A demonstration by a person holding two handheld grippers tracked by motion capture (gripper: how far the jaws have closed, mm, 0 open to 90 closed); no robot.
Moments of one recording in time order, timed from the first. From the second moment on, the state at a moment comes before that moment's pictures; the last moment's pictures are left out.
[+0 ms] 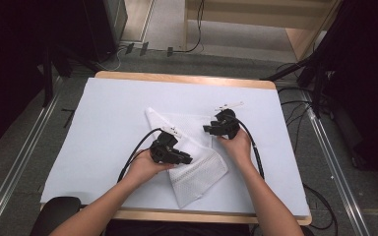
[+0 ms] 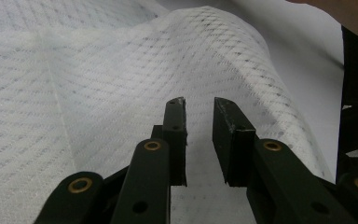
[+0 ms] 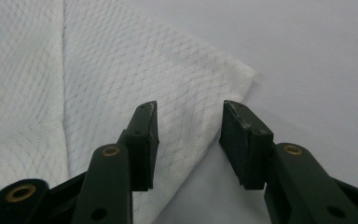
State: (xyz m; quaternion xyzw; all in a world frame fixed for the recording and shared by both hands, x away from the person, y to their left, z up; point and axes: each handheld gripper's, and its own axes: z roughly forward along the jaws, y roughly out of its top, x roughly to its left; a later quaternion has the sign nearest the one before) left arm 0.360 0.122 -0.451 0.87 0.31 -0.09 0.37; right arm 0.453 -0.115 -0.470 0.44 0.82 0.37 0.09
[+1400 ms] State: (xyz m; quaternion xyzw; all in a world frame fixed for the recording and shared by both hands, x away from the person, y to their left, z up) left arm 0.373 0.172 -0.422 0.85 0.35 -0.01 0.39; right arm 0.470 -0.198 -0.464 0.56 0.73 0.37 0.12
